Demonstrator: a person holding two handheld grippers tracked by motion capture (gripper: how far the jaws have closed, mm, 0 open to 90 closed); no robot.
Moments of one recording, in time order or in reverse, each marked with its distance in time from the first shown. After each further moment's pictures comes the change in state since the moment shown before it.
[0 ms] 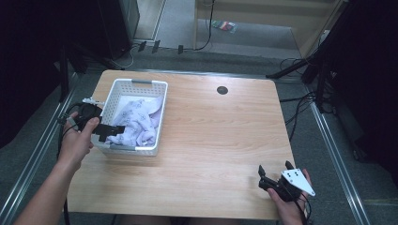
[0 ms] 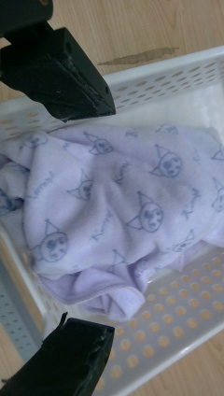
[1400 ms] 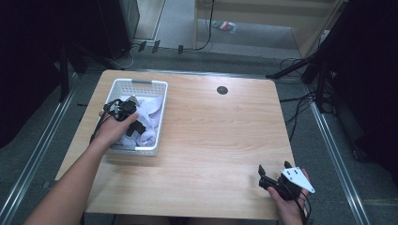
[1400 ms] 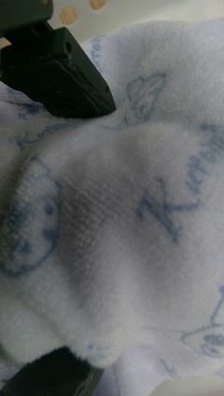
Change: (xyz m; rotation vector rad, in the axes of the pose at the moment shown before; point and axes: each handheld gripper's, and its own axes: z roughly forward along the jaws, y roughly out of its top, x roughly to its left) left arm -0.018 0.039 0.118 0.444 0.132 0.046; right arm -0.001 0.001 0.003 0.046 0.005 0.019
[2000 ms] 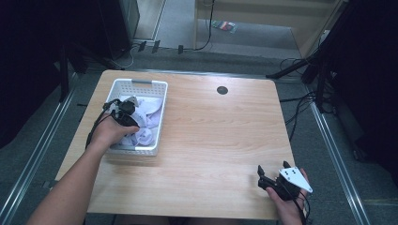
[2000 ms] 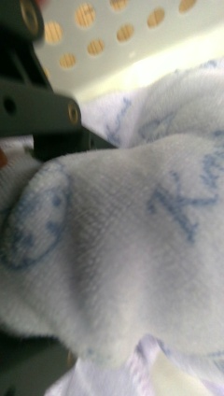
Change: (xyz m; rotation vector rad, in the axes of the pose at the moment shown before) left arm 0.001 -0.002 -0.003 0.045 0.083 -0.023; right arm 0.003 0.000 0.001 0.013 -0.006 -0.031
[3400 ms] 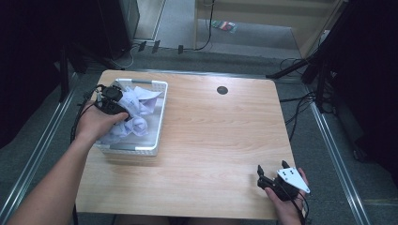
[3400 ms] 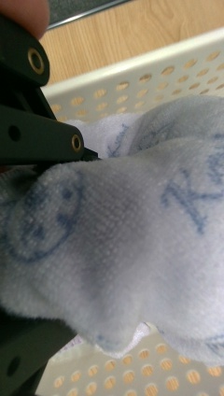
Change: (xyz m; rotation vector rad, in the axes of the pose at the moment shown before) left arm 0.020 -0.009 -0.080 -0.167 -0.047 -0.031; right arm 0.004 0.000 0.000 -0.002 -0.019 -0.033
